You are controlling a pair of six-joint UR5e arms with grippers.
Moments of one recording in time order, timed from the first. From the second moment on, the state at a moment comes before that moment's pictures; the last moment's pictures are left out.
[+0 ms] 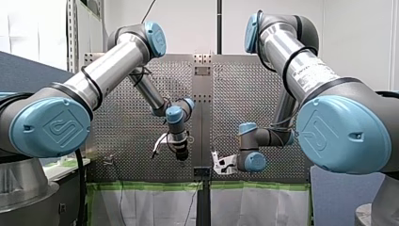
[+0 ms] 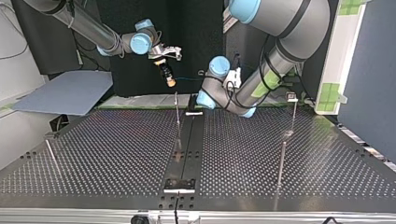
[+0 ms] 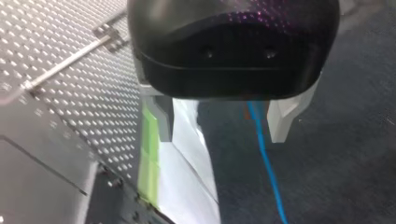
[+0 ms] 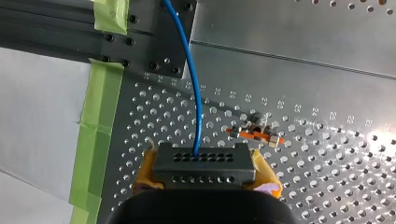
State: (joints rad) left arm -0.42 -2.43 -1.34 -3.53 -1.63 -1.83; right arm 2.09 -0.70 1.79 -0.83 1.36 1.38
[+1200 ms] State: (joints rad) left arm -0.37 -2.53 -1.39 -3.45 -1.45 -1.93; right arm 2.09 -0.70 1.79 -0.83 1.36 1.38
